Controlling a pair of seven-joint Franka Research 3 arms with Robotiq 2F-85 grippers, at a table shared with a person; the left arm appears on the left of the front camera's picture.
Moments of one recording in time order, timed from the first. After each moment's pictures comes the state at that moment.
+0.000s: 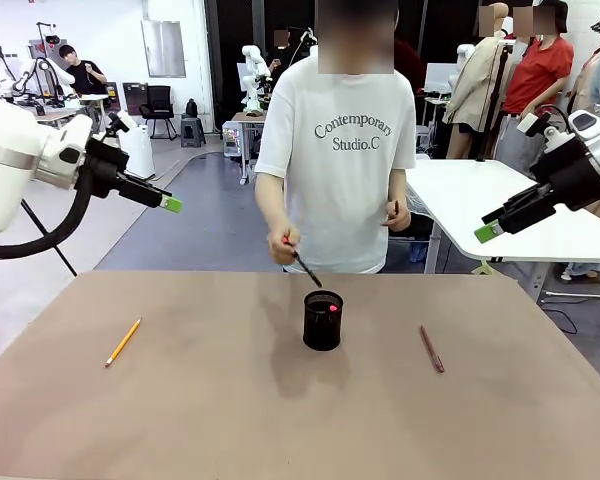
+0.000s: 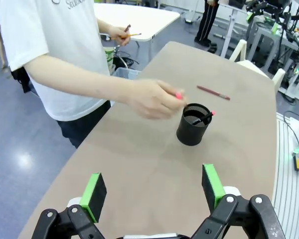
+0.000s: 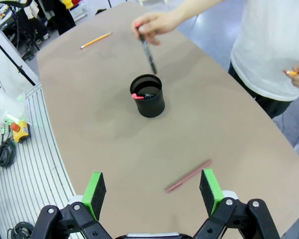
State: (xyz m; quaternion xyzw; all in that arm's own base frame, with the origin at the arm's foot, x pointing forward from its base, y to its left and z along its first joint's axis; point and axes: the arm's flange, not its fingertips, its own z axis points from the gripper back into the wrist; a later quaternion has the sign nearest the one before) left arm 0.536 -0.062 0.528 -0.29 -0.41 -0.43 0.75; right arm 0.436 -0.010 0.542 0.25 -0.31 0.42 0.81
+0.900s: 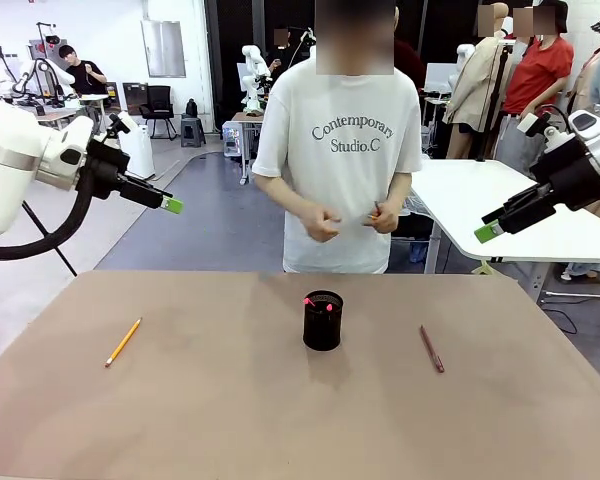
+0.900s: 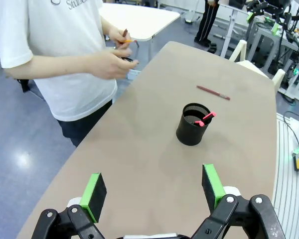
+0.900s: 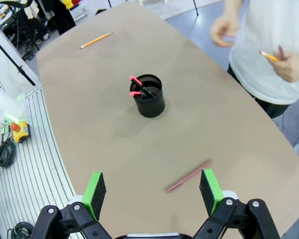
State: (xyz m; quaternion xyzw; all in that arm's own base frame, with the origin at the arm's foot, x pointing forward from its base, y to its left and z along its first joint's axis) left arm 0.537 -0.063 0.525 -0.29 -0.41 -0.43 0.75; right arm 0.436 -0.010 0.542 0.25 -0.31 0.42 0.81
